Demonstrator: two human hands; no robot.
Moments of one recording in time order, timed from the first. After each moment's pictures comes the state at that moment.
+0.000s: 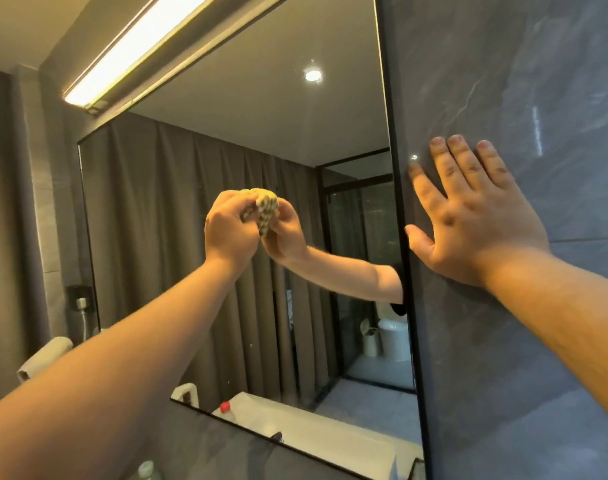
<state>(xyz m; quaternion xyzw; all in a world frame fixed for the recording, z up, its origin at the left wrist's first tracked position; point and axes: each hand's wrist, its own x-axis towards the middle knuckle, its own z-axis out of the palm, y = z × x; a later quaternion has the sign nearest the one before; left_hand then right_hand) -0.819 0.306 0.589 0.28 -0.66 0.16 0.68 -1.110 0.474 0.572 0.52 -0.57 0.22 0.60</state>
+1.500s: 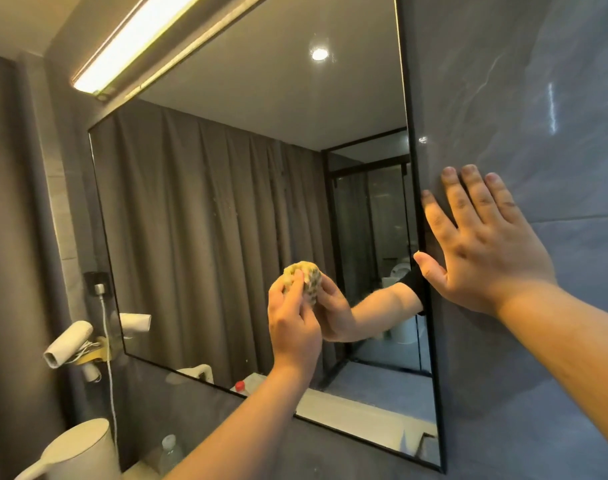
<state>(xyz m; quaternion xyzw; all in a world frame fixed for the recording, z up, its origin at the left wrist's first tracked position) -0.868 0.339 0.414 0.33 -0.64 0.01 0.69 -1.098 0.472 0.519 0.56 -0.58 0.22 0.56</state>
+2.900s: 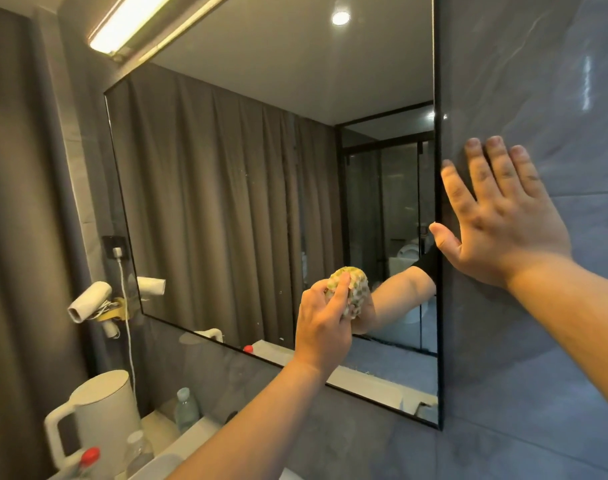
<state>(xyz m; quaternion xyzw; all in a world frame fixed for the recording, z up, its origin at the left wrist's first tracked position) -0.873 0.349 0.361 0.32 -0.74 0.18 0.57 -1.098 0.471 0.516 0.56 -0.58 0.22 0.55</state>
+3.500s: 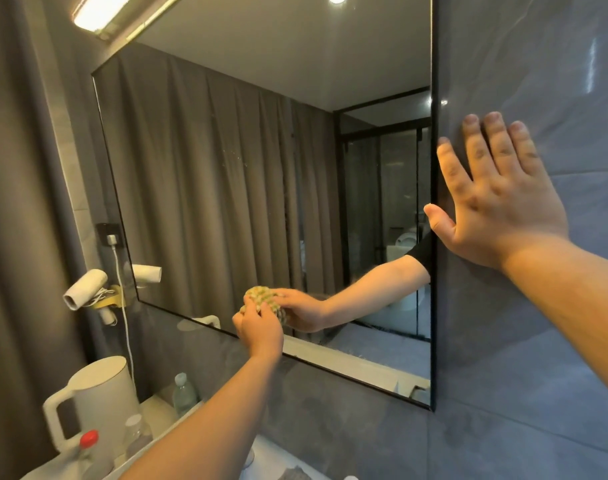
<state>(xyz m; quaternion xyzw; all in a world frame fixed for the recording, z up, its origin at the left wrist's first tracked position) -0.810 0.293 0.329 0.61 -0.46 -0.18 0.62 -1.100 0.470 0.517 0.55 -0.57 0.23 0.56</state>
